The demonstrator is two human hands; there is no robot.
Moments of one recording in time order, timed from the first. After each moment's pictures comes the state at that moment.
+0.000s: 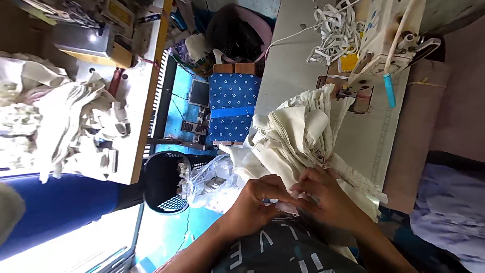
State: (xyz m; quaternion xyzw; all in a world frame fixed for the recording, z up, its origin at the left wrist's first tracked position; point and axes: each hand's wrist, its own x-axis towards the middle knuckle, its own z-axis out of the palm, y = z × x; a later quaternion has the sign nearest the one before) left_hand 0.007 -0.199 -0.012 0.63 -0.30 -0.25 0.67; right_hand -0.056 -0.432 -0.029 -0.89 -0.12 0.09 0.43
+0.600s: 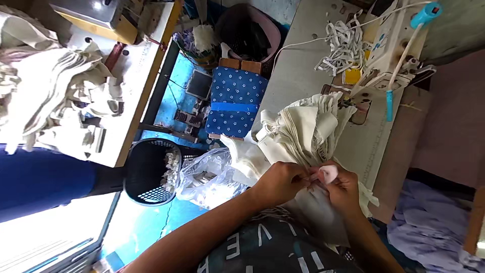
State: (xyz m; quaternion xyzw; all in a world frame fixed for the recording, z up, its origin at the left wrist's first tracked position) left_hand 0.013 -0.240 -0.034 0.76 -0.32 -0.26 0.51; right_hand -0.058 -0.441 -0.052 -0.72 0.02 -0.05 0.69
